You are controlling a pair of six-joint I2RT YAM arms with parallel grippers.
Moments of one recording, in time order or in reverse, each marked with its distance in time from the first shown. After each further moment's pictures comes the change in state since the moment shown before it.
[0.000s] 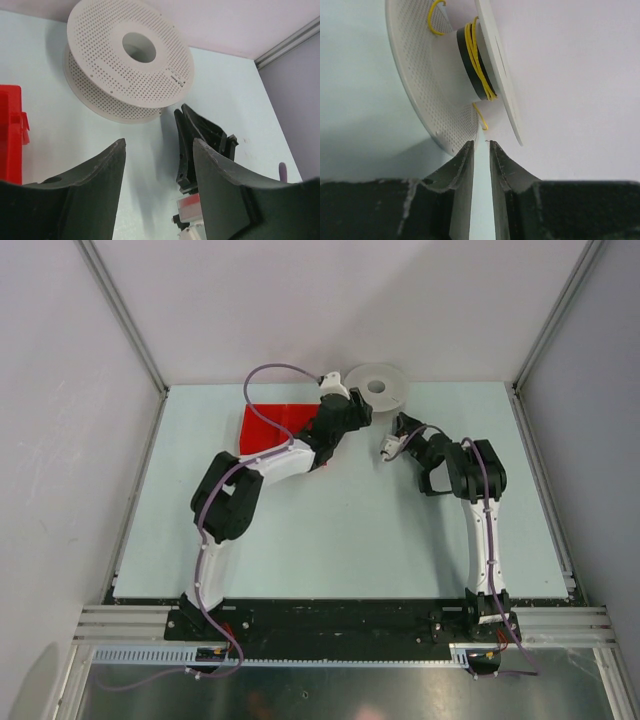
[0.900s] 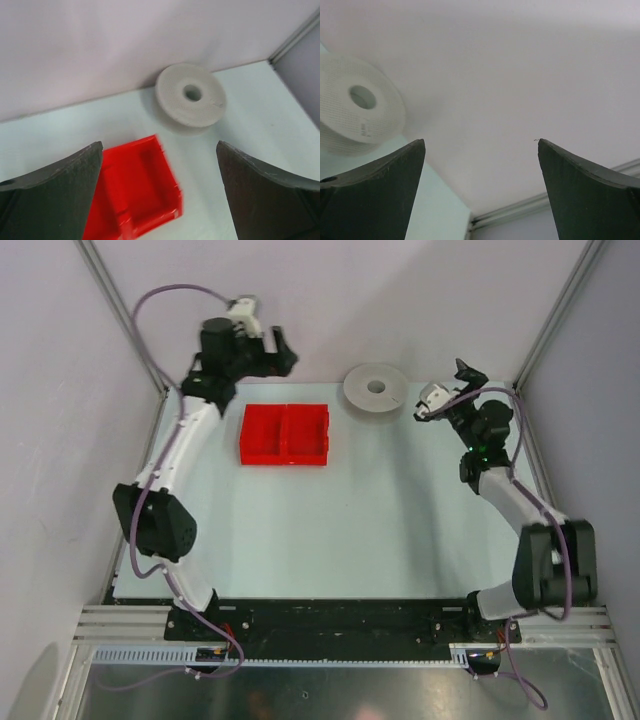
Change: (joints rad) left arm 0.341 -0.356 0.257 -0.573 0.426 0.416; right arm -0.028 -1.016 -0.348 -0.558 0.177 0.254
